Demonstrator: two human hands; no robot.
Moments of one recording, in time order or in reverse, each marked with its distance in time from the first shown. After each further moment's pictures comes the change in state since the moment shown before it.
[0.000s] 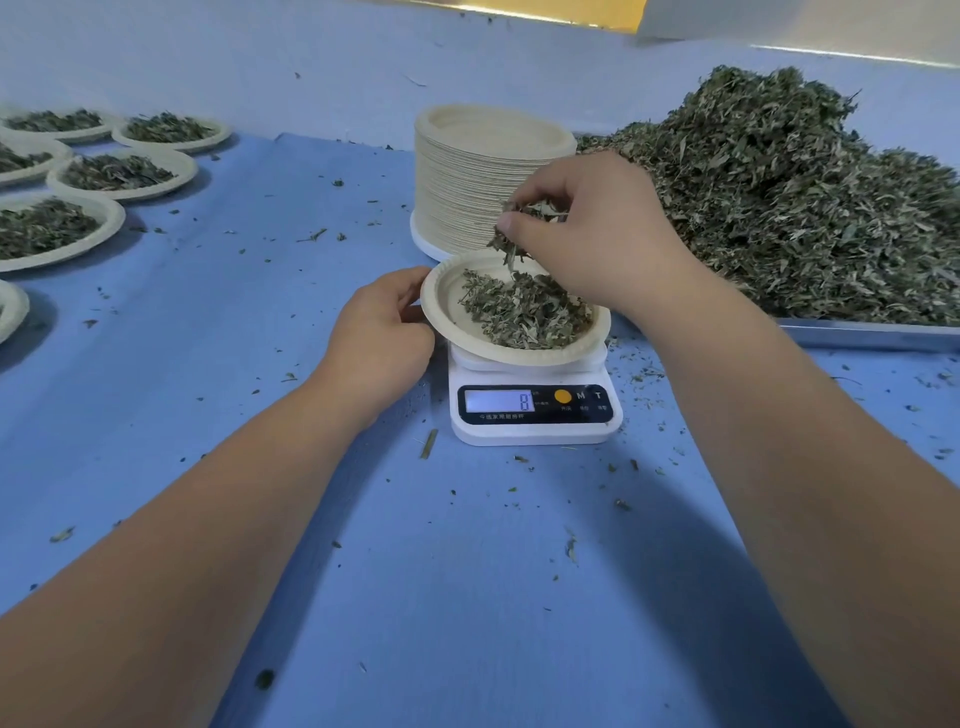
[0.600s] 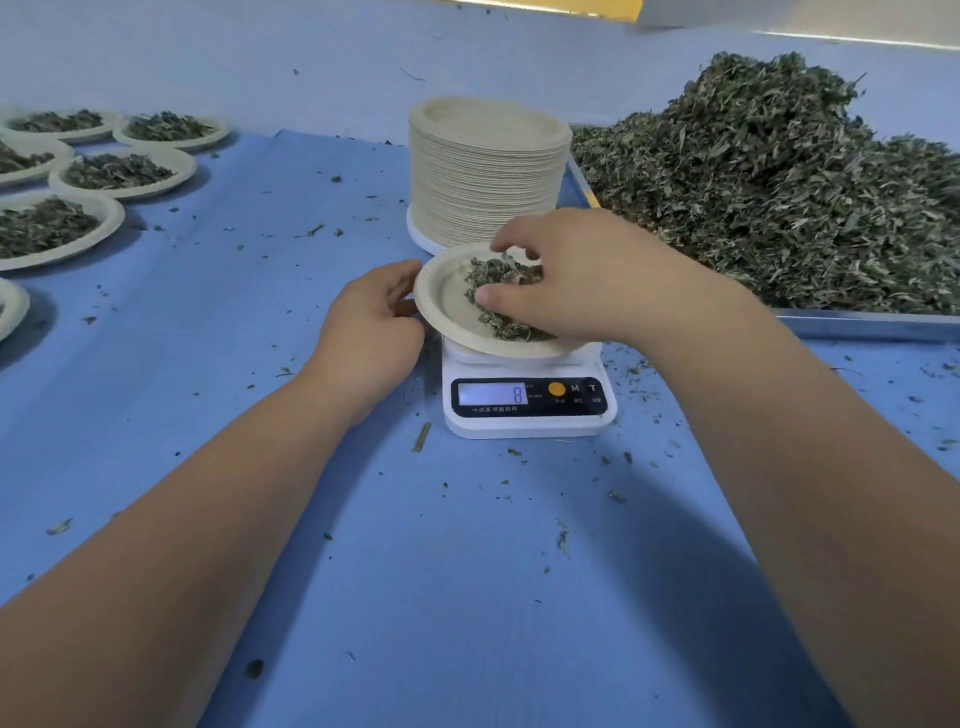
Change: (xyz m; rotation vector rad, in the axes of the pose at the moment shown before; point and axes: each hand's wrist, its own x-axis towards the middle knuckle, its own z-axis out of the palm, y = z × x) left_hand -0.004 0.005 0.000 -0.009 0.002 0.025; right_hand -0.022 0.000 -0.003 -0.372 -0.349 -0.086
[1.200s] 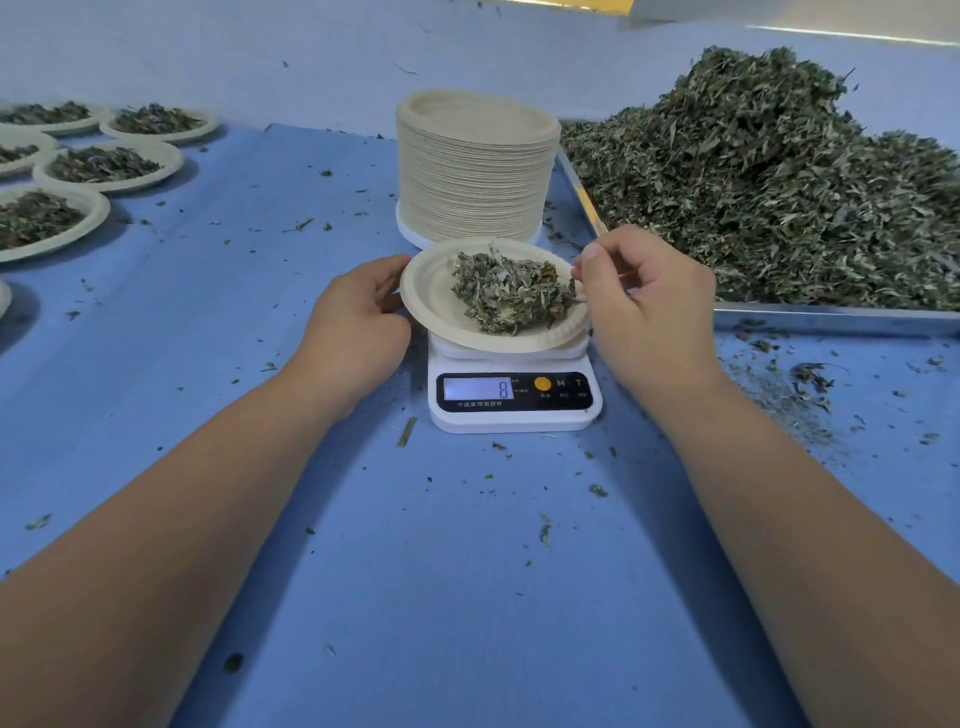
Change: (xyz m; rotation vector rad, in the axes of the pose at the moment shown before) left_hand 0.001 -0.002 0.002 0.006 0.014 -0.009; right_hand -0.044 0.037 0.050 0.628 0.696 0.149
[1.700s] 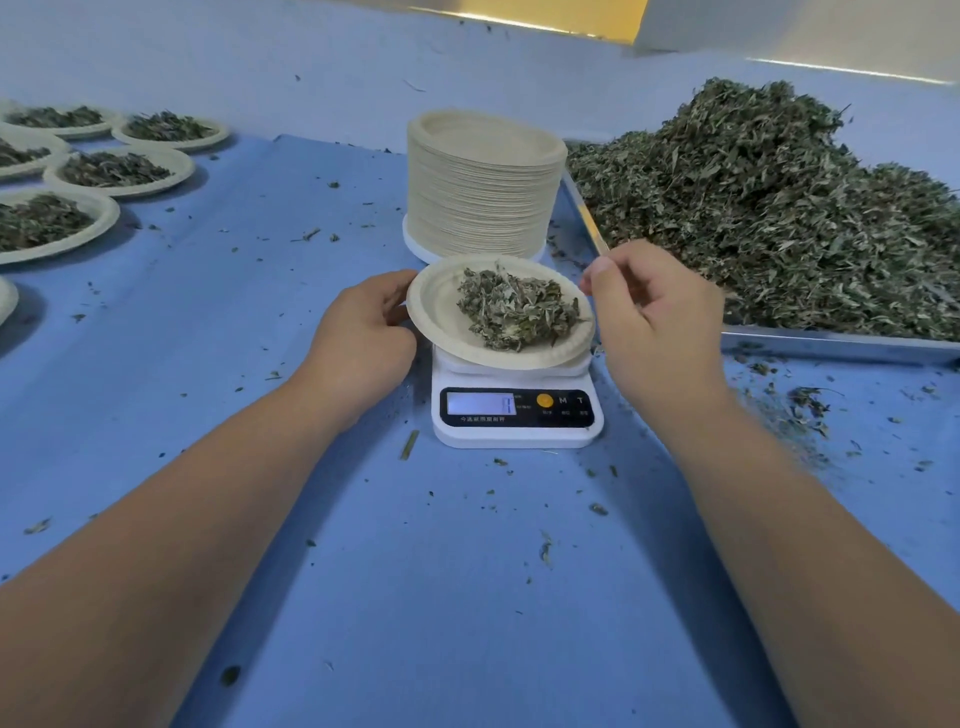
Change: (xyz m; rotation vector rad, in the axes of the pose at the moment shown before) left_hand -0.001 0.001 -0.001 0.009 -0.009 -0.023; right_hand 0.003 -0.005 -0.004 0.000 0.001 -0.004
